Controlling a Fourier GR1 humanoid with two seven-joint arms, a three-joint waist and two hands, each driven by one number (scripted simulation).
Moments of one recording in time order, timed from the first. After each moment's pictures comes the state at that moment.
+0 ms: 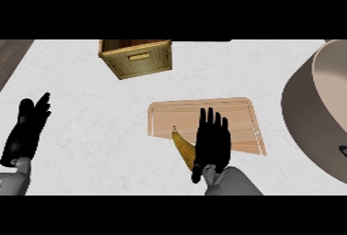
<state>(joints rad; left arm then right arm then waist) -0.10 0.45 -0.01 -1.43 -0.01 0.19 0.39 -0.32 0.00 0.60 -1.43 1.04 0.16 1.04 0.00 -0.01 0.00</state>
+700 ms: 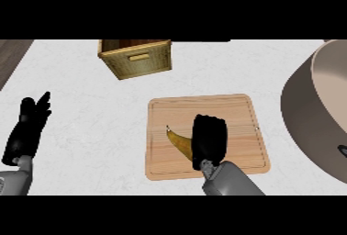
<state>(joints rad) -0.12 0.41 0.03 -1.43 -0.06 0.17 0.40 -0.39 -0.01 0.62 -1.38 1.18 0.13 0.98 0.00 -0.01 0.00</state>
